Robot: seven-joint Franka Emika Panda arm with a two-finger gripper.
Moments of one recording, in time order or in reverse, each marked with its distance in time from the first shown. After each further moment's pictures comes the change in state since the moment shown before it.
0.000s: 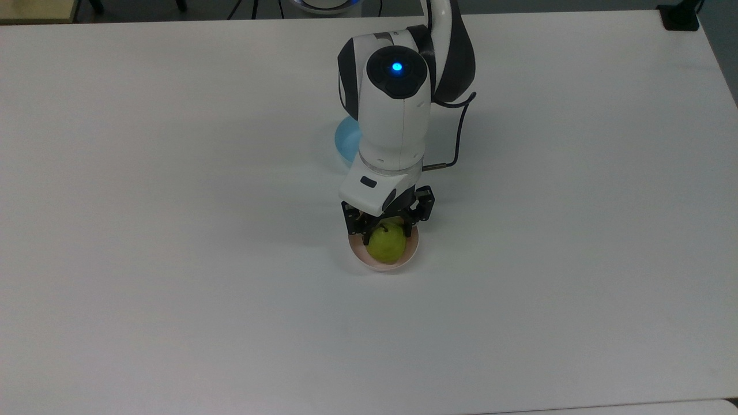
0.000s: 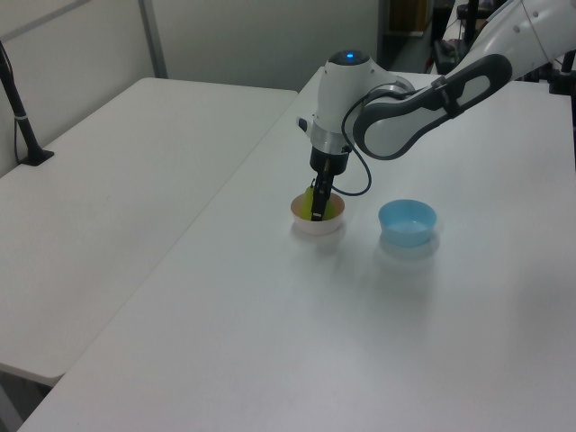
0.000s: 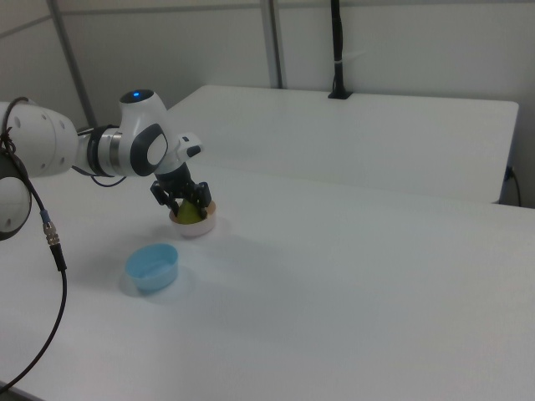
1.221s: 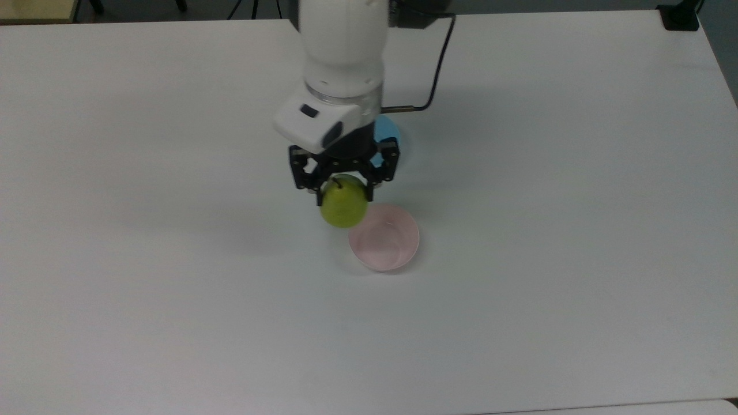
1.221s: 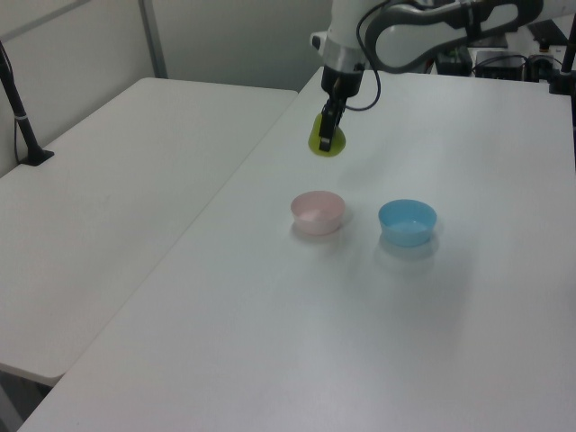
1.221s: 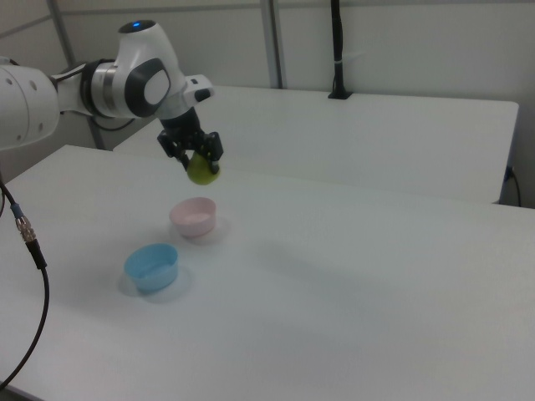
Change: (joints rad) arm -0.075 -0.168 -0.018 0.097 -0.001 -0.237 0.001
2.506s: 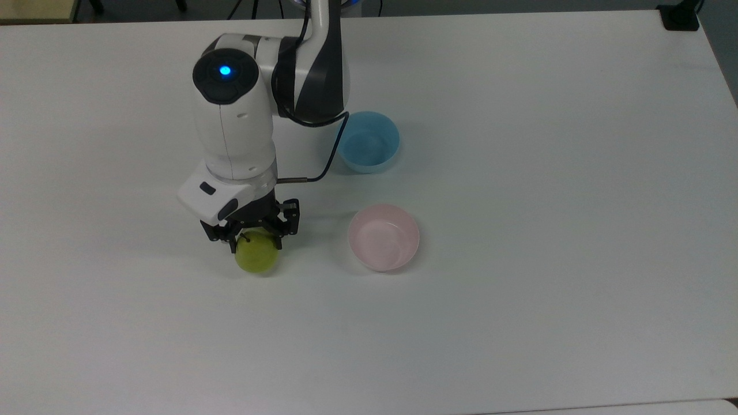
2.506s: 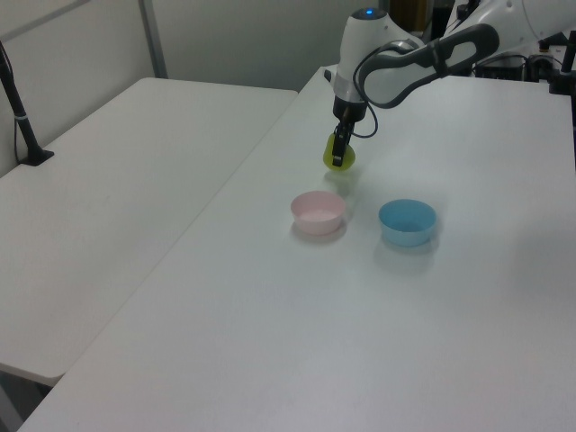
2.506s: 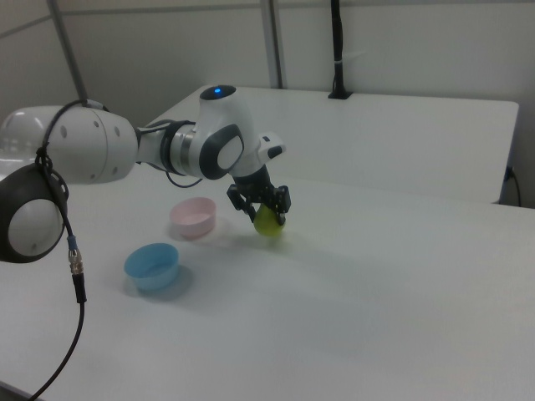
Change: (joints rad) arm -0.186 0.205 0.000 -0.002 -0.008 0.191 -0.181
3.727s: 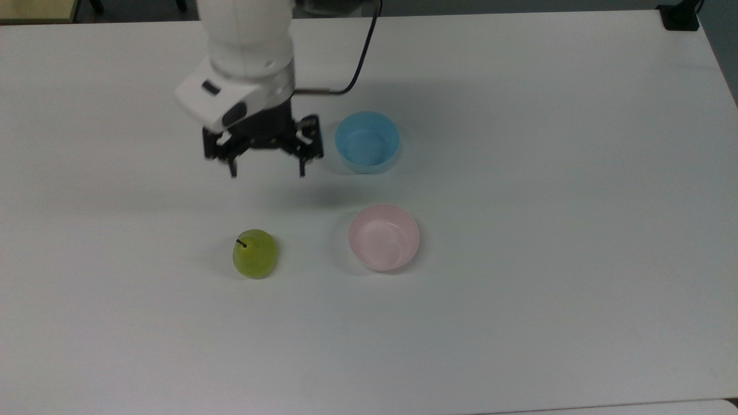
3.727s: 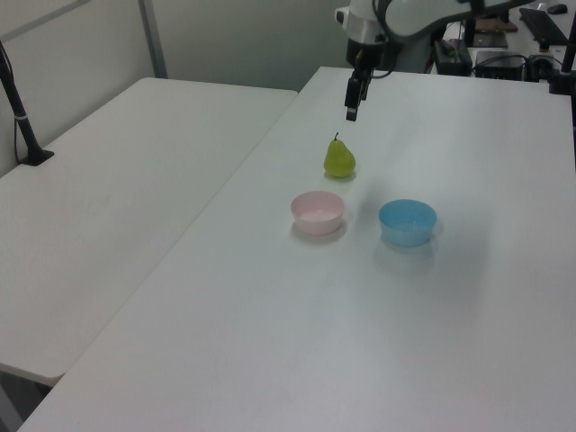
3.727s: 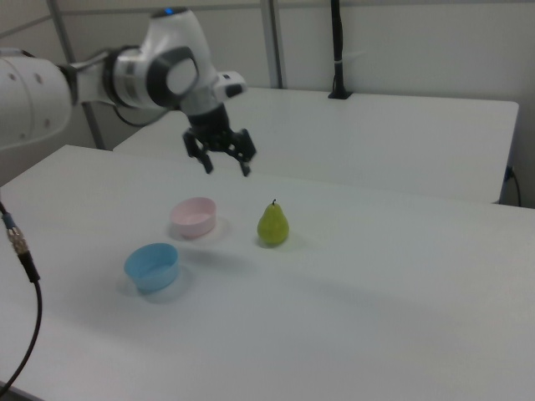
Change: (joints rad) arm 0.055 -0.264 0.010 0.002 -0.032 -0.328 0.125
